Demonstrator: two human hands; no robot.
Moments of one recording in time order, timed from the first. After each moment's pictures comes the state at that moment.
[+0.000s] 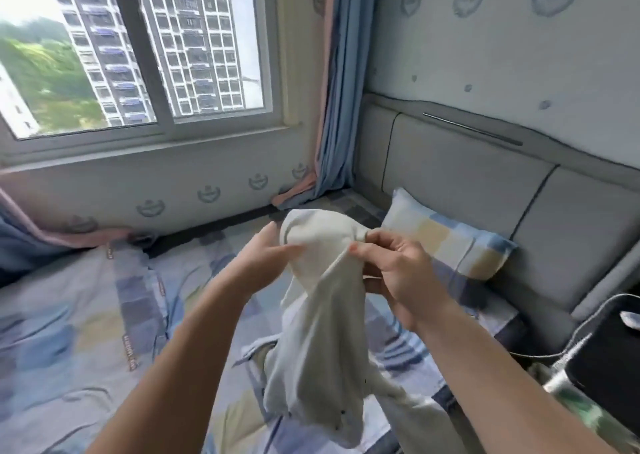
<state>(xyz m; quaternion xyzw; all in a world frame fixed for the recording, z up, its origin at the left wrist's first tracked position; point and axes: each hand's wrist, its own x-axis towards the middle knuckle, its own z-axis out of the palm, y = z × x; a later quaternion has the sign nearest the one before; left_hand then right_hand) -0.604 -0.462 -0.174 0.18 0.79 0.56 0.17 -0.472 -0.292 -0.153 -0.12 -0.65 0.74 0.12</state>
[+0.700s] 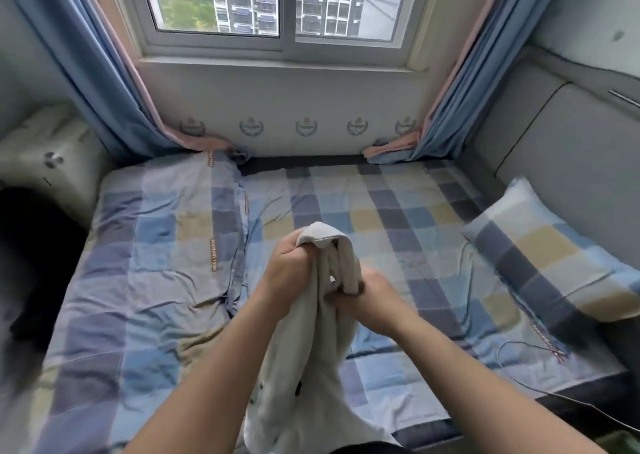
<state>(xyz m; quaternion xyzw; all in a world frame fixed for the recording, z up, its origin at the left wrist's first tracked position) -0.624 -0.591 -0.274 0.03 0.65 0.76 0.03 -0.604 -0.430 -0.298 0.00 -0.89 0.43 -0.15</state>
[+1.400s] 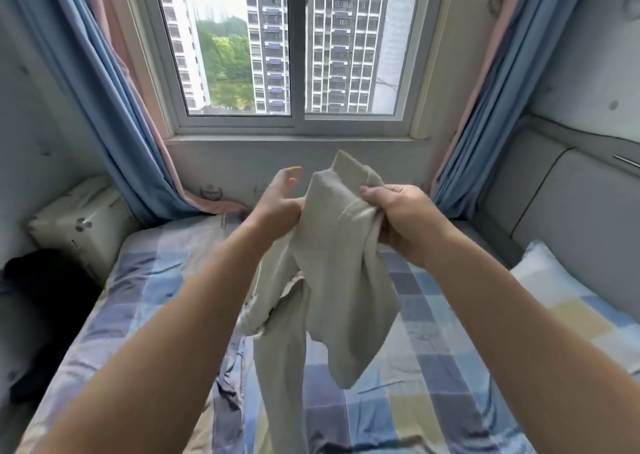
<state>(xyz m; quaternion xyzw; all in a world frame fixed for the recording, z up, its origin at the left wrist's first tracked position) -0.769 -0.557 -0.152 0.05 0.77 0.63 -0.04 -0.713 -0.357 -0.107 0.02 -0.68 0.73 -0.06</state>
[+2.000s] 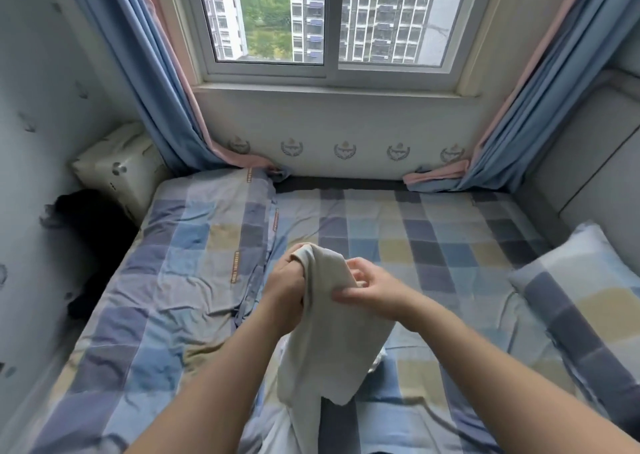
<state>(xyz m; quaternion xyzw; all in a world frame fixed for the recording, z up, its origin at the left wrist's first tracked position) -0.676 -0.515 -0.282 -0.21 0.60 0.77 0.01 -0.704 -0.340 -0.269 0.10 -0.81 0.49 -0.31</state>
